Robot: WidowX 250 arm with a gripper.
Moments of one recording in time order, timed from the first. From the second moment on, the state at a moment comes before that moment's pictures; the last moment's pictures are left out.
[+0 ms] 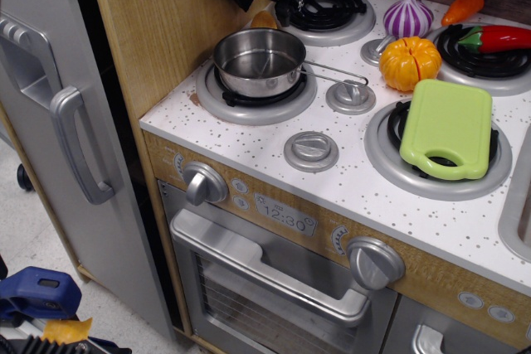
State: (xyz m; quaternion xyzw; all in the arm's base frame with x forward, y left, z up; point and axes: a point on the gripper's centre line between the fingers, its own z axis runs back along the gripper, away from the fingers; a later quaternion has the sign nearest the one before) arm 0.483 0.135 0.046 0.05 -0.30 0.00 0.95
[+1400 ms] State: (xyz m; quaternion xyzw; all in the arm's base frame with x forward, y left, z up) arm 0.488 0.136 0.015 0.07 -0.27 -0.04 0.96
